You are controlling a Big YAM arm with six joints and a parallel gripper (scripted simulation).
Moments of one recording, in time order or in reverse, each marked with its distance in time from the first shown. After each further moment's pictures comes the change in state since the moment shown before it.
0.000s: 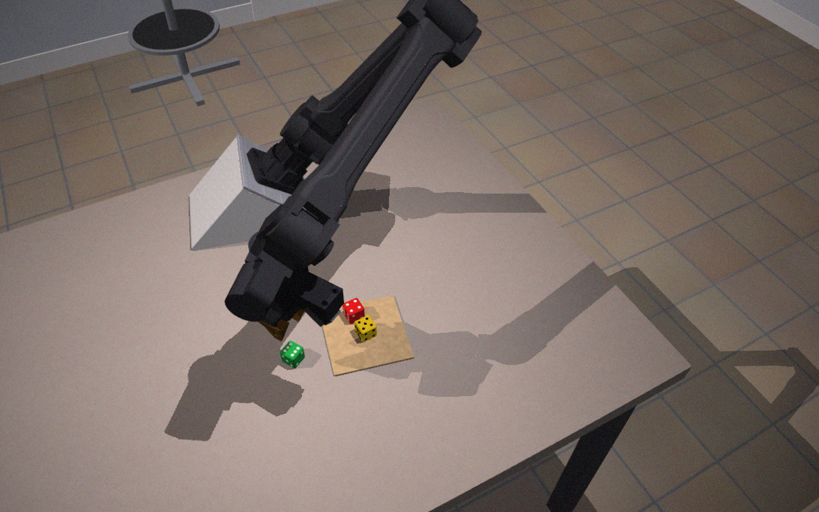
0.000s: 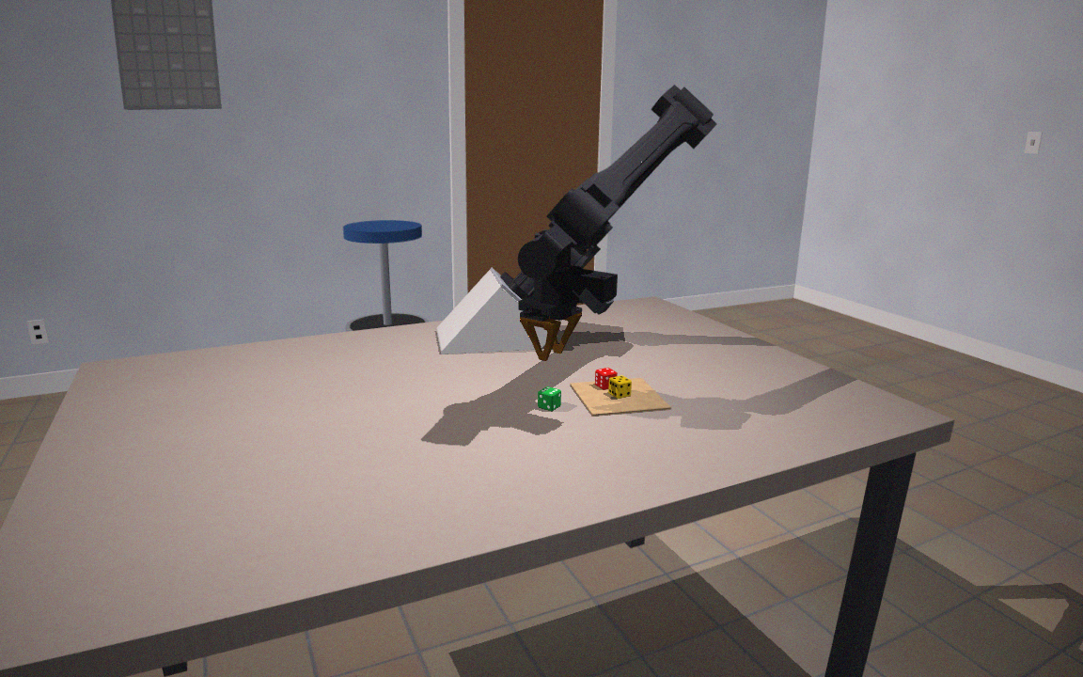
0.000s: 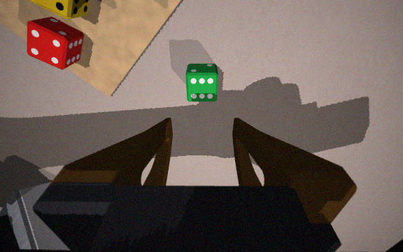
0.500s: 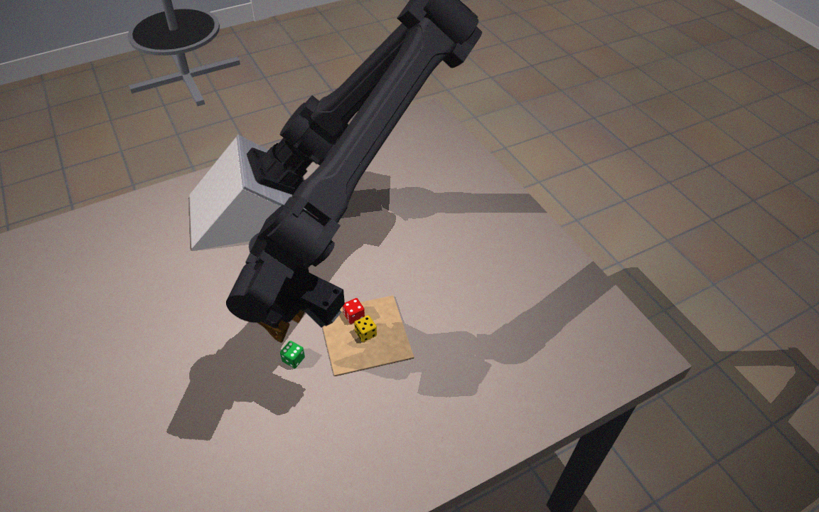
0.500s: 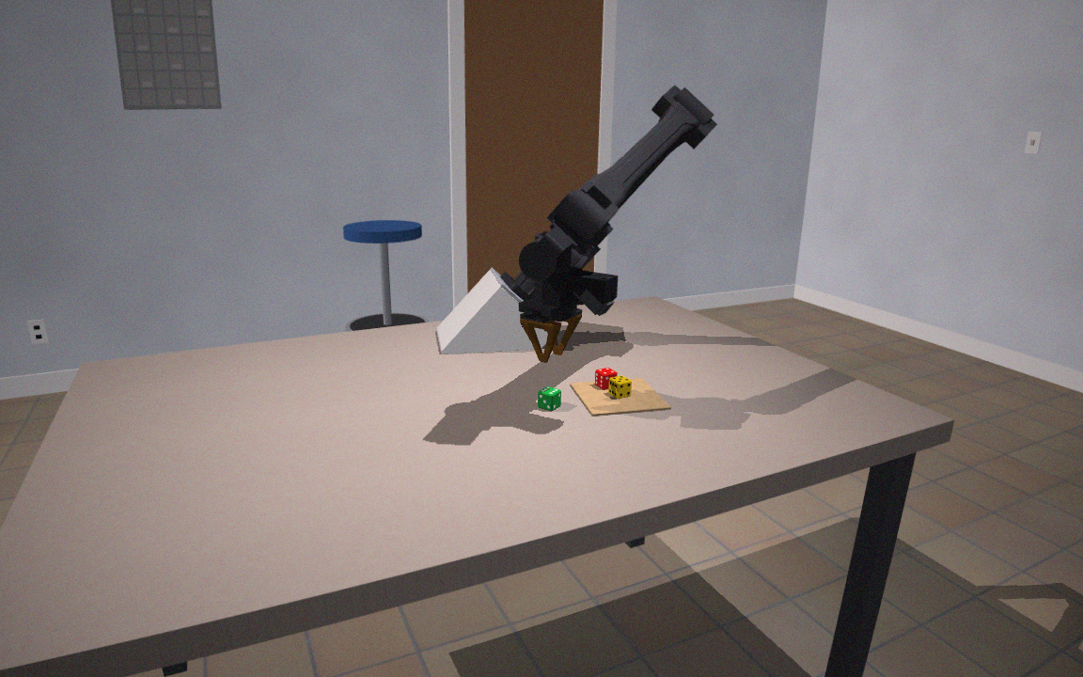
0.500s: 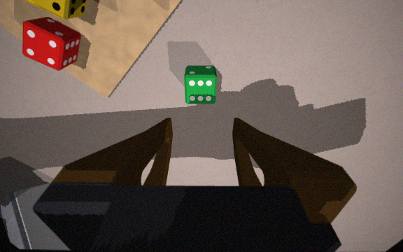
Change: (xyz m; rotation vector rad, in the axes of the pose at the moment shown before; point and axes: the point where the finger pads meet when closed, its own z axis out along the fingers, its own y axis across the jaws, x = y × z) arm -0.001 -0.001 0.002 0.007 -0.004 -0.011
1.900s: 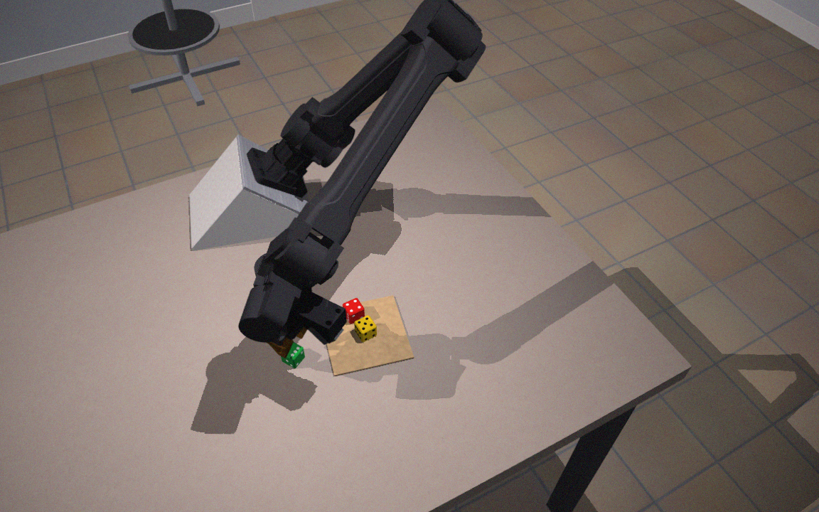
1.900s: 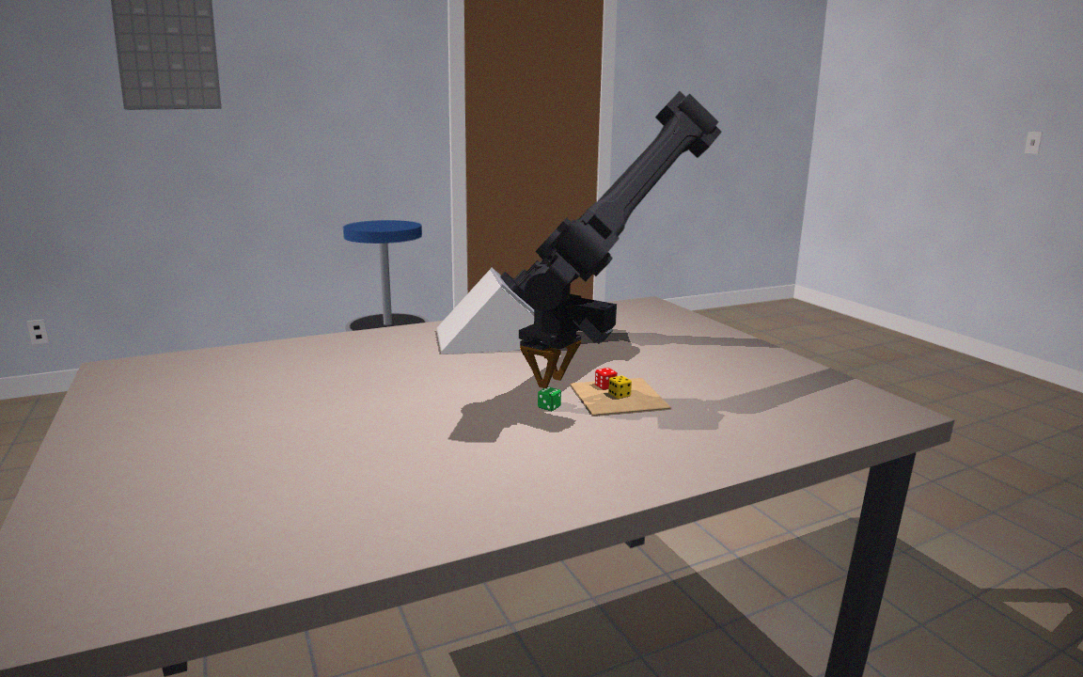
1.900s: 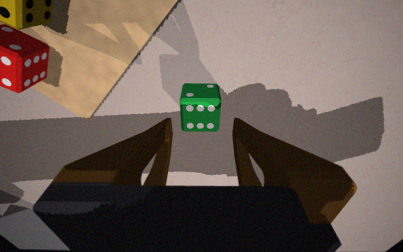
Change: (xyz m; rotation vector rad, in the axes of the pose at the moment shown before) arm 0.000 0.000 0.045 -0.001 0.000 -0.004
